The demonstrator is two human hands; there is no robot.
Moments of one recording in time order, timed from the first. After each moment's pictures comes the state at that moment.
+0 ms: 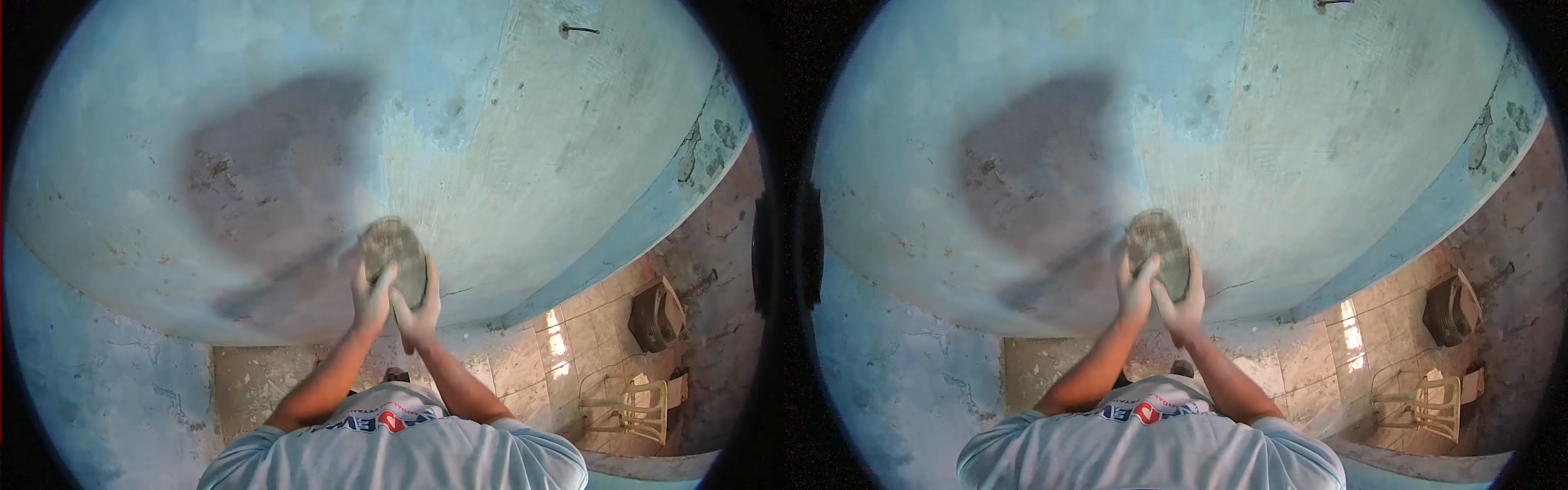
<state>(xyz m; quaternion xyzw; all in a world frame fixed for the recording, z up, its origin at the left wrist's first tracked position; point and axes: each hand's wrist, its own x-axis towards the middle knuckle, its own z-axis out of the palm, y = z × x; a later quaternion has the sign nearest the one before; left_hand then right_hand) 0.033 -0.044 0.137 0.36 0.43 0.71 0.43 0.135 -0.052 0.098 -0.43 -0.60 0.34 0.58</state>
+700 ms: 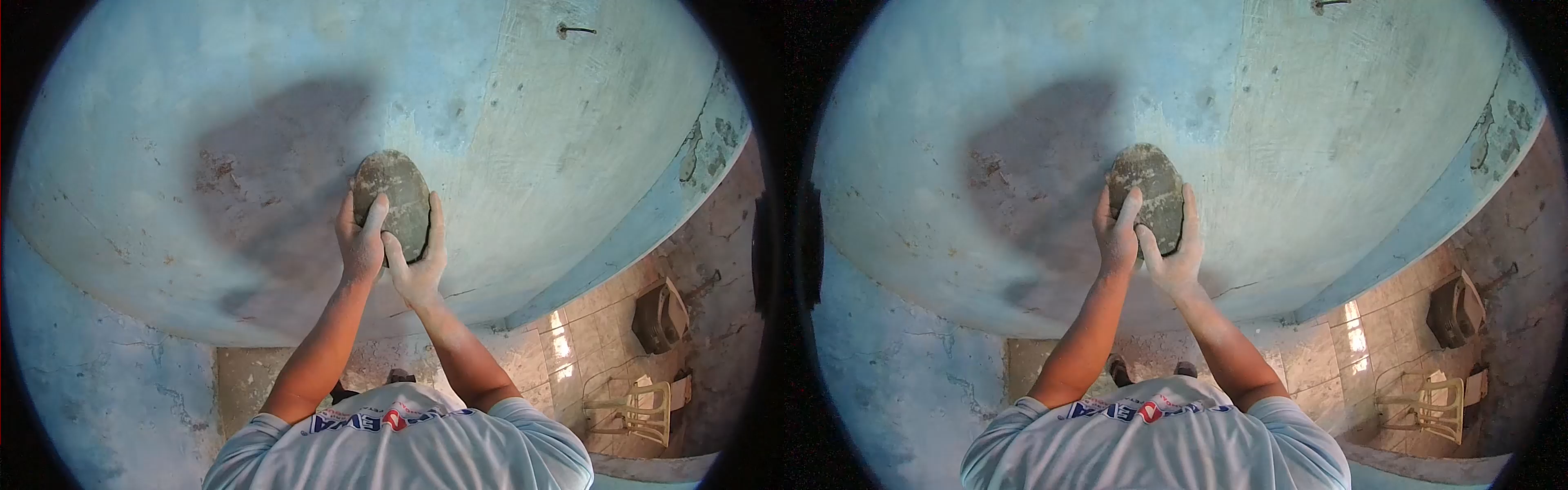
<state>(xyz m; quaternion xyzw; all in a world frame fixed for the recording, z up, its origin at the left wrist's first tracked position) 0.007 0.008 0.214 0.44 0.39 0.73 0.35 0.109 0.007 0.178 -0.31 -0.61 0.29 0.67</state>
